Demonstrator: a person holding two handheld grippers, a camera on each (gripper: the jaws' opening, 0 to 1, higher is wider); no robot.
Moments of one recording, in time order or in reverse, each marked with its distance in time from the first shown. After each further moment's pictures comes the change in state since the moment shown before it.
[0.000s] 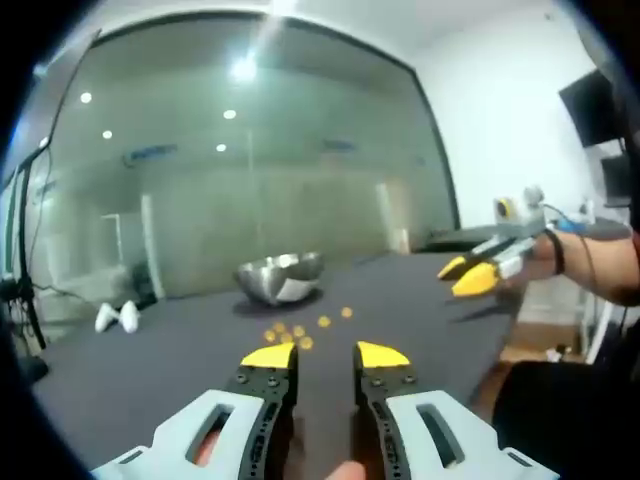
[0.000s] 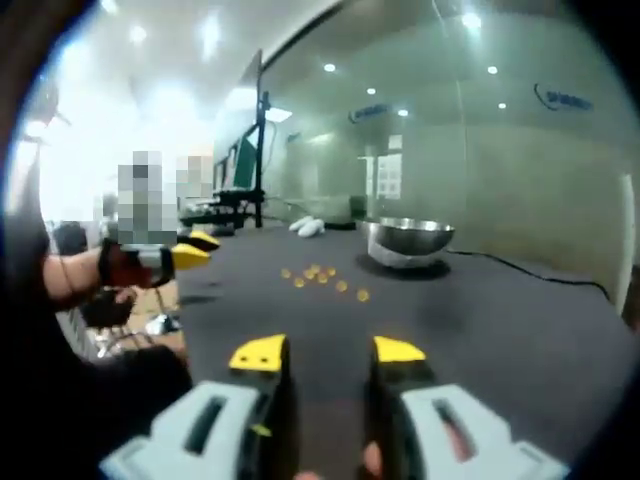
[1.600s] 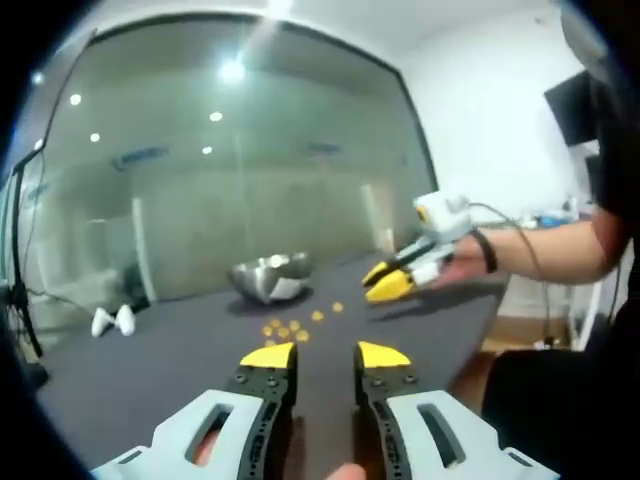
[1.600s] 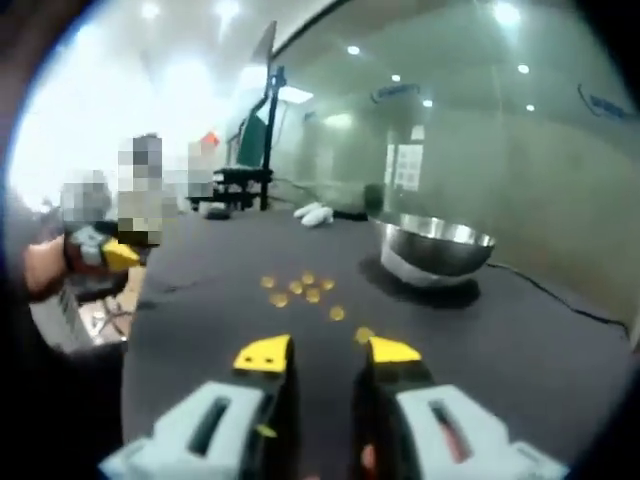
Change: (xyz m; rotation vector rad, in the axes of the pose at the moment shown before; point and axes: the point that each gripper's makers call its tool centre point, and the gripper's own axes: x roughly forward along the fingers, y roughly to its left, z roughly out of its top) left arm -0.027 0.004 -0.001 0.014 -0.008 -0.067; right arm 0.113 -0.023 0.011 -0.085 0.091 0.067
